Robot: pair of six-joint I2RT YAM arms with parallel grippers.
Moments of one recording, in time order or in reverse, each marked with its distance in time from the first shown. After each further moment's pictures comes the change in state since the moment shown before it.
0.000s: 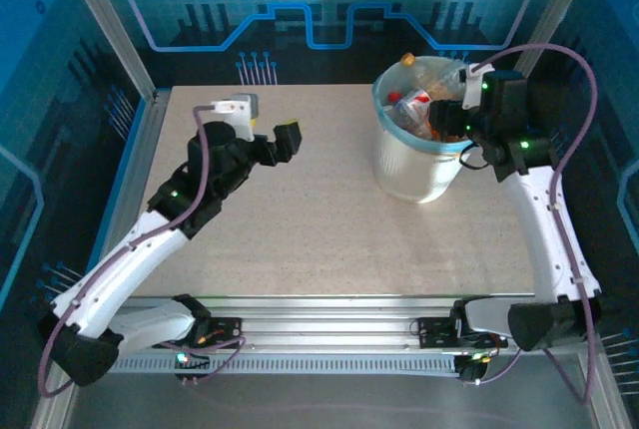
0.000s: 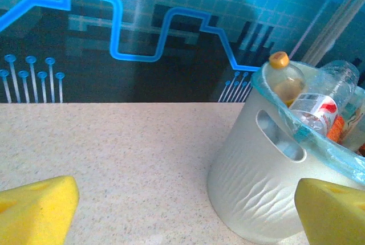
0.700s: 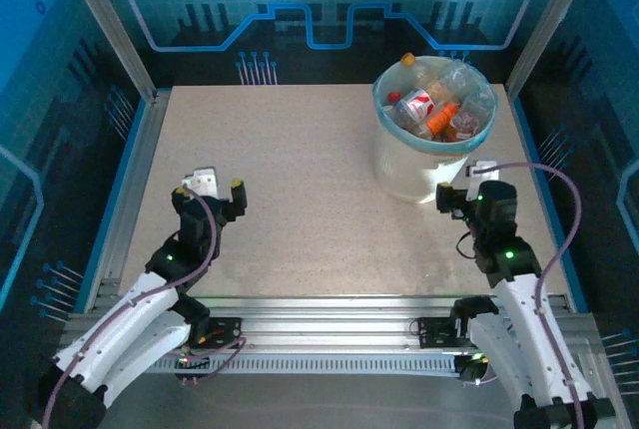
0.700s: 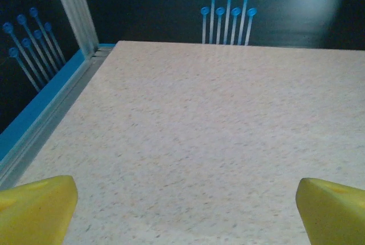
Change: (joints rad) left arm 0.113 -0.388 -0.715 0.167 -0.441 0.170; right arm -0.029 -0.606 -0.962 0.387 0.175 -0.051
